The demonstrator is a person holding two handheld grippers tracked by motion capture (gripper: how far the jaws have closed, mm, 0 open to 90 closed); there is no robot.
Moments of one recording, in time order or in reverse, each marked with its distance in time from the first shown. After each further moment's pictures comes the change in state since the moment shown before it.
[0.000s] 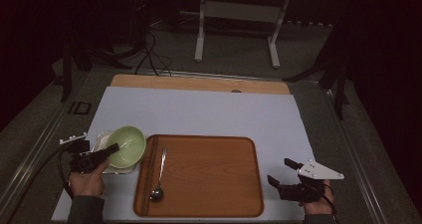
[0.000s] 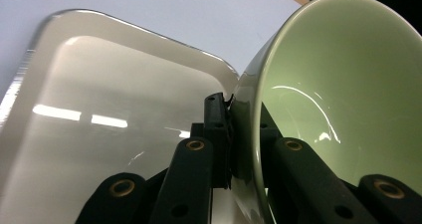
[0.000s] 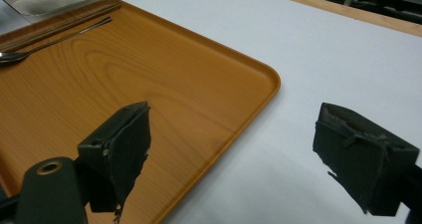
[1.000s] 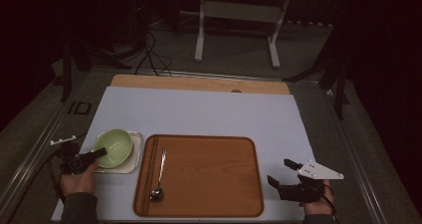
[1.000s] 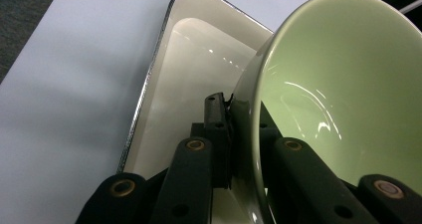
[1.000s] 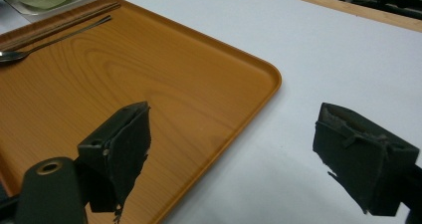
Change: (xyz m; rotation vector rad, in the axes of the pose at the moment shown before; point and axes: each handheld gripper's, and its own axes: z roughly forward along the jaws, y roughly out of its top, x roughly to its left) left arm 0.053 0.000 0.006 0.034 0.124 -0.144; right arm -0.001 -0.002 0.001 0.004 0.003 0.005
